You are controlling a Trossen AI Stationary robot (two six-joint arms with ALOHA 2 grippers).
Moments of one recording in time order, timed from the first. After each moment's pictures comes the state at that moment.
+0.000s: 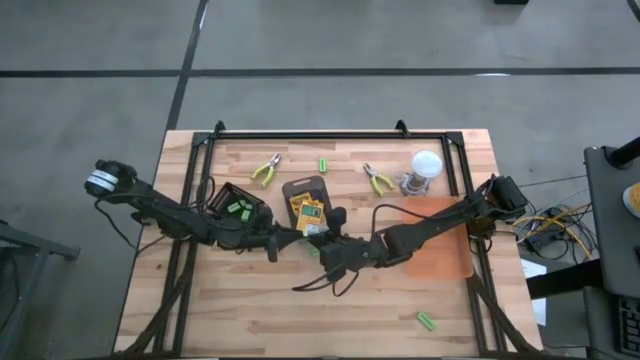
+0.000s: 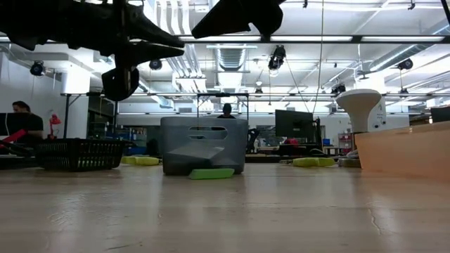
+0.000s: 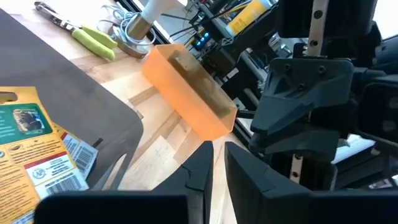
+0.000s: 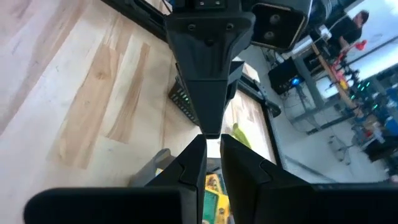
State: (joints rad) left arm -0.34 1.27 0.44 0.72 -0.47 -0.92; right arm 0.35 1.79 1.25 0.03 0.65 -0.40
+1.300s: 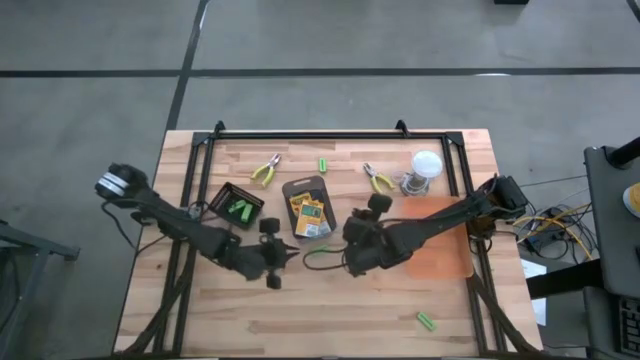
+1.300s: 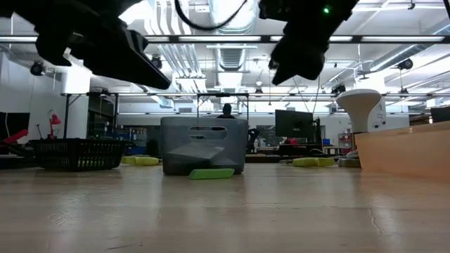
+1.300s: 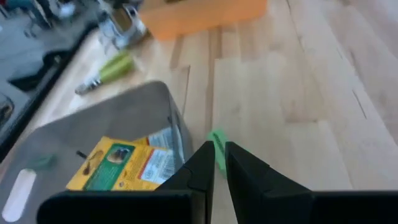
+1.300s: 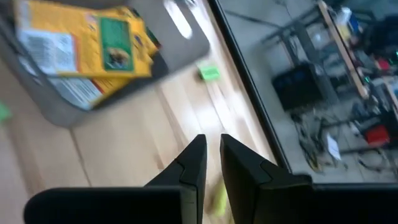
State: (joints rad) left arm -0.49 1.39 0.67 0.12 -0.64 -0.09; right arm 0.35 1.79 1.32 -0.88 0.99 0.48
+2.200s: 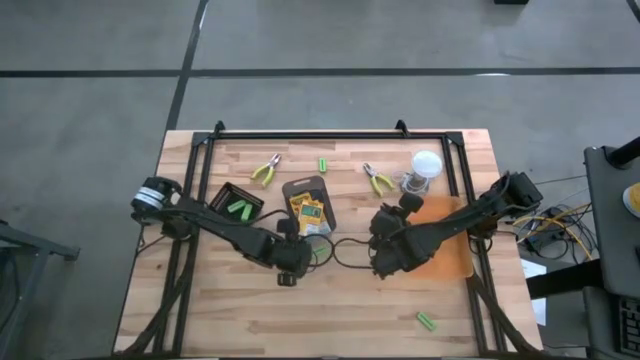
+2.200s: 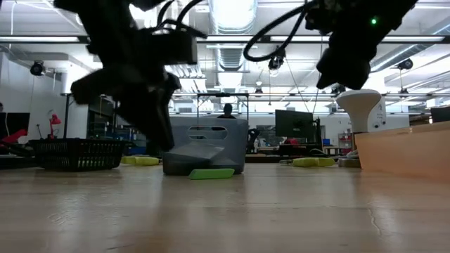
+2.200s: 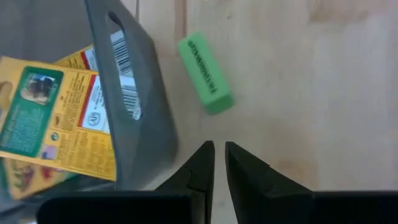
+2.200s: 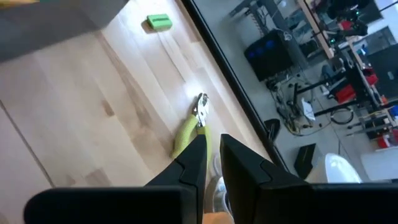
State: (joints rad) left arm -0.34 1.73 1.09 -0.51 -0.35 -0.22; right arm 0.41 1.68 1.14 -1.20 1.04 0.94
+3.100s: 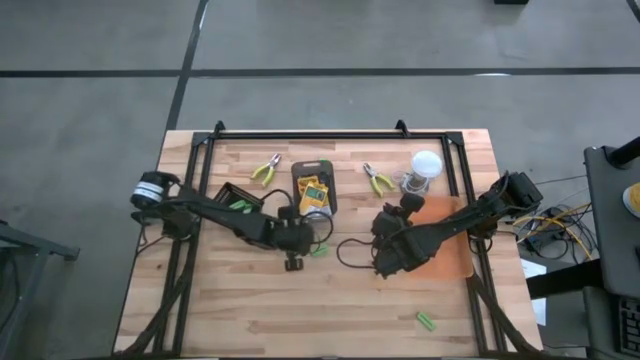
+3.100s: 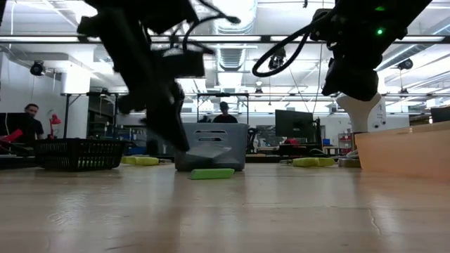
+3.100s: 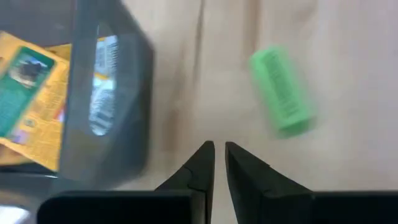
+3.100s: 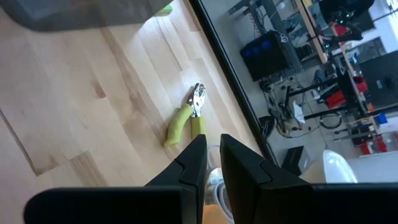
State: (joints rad) left arm -0.21 1.70 0.99 -0.34 -0.35 -0.18; right arm 0.41 1.67 1.09 -1.19 1.04 0.90
